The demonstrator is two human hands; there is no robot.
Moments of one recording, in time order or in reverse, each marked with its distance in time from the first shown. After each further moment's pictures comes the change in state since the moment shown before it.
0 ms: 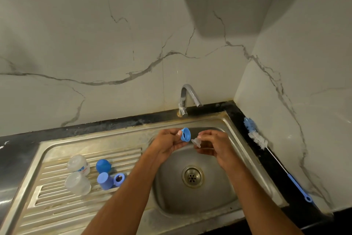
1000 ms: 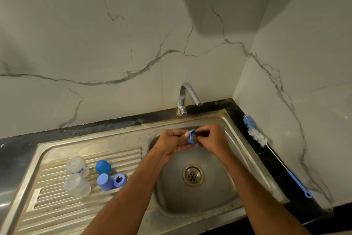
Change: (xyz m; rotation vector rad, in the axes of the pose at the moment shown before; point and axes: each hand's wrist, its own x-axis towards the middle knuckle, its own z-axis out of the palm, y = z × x) left_hand -0.003 -0.003 0.005 0.068 -0.106 0.038; right_hand 0.016 -0.001 0.013 -0.786 0.093 -0.365
